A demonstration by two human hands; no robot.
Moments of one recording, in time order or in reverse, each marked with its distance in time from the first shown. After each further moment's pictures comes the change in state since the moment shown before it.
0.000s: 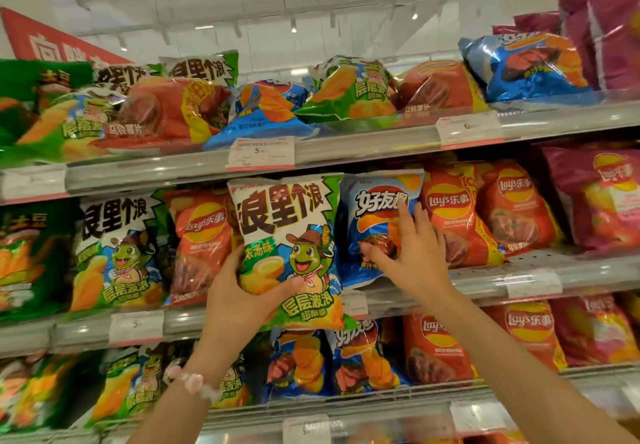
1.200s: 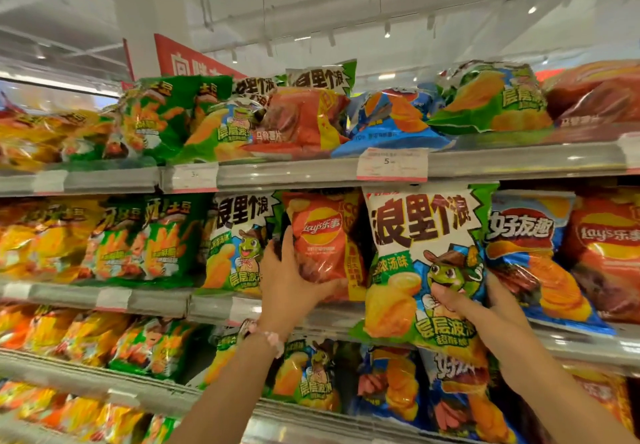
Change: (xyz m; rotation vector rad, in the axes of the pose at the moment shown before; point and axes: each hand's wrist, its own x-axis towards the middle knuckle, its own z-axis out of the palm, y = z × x) left_hand 0.068 -0.046 -0.080 0.609 0.174 0.077; right_hand -0.040 -0.087 0.012 1.139 -0.327 0.361
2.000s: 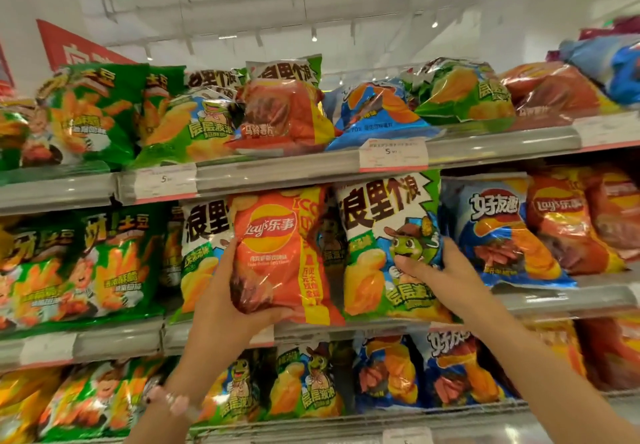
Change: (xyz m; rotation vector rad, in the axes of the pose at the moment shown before) left_hand -0.003 -0.061 -0.080 -0.435 -0.188 0.191; right_hand 0.021 0.011 0.060 -0.302 0.134 -0.113
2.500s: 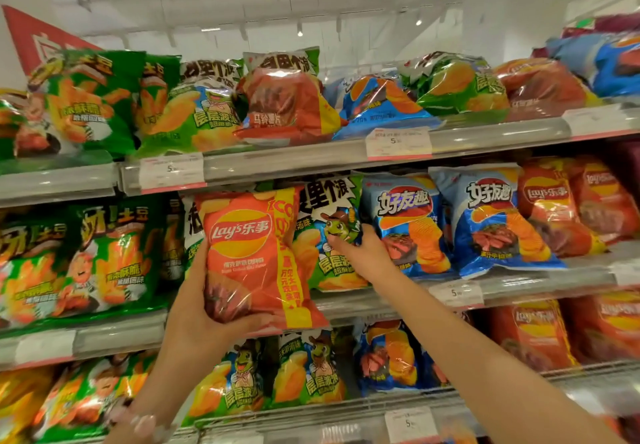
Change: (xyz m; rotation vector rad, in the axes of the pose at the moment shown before) left_hand -0.020 -0.016 -0.036 -0.116 0.035 -0.019; right_hand 0.045 0.010 0.106 -0.086 -0.036 0.037
